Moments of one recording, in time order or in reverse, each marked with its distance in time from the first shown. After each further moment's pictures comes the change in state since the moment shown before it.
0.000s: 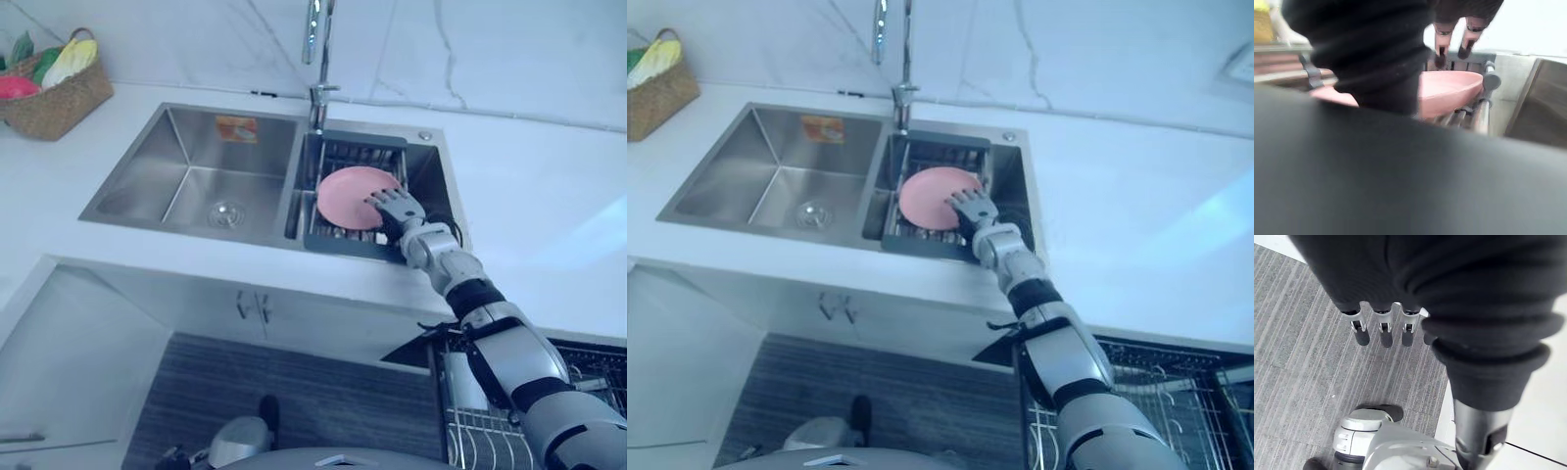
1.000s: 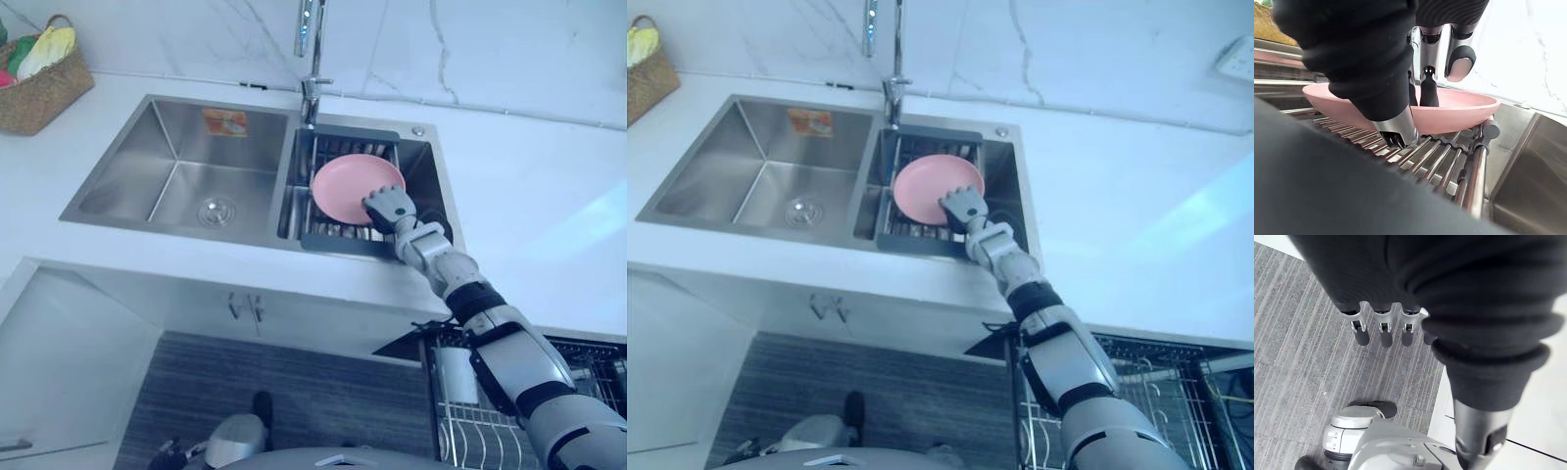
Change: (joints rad) left arm 0.009 0.014 -0.011 -0.041 -0.053 -0.019 0.000; right arm 0.029 -0.024 0.075 -0.089 -0.029 -0.023 -0.178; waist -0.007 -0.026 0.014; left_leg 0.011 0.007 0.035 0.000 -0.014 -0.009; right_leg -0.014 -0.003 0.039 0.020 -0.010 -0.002
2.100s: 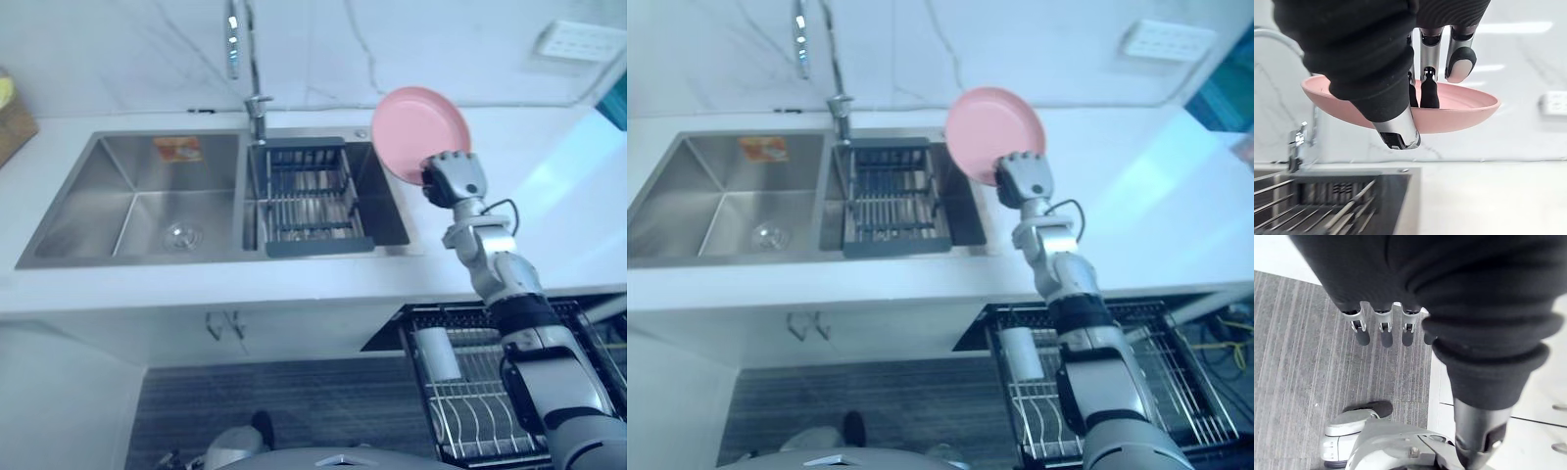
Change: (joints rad) left arm 0.044 0.006 -0.039 0.000 0.033 -0.002 0.005; right arm 0.177 -0.145 -0.313 -0.317 0.210 0.022 -0.066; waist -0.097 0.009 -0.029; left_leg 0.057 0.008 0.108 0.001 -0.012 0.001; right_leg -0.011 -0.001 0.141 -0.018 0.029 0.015
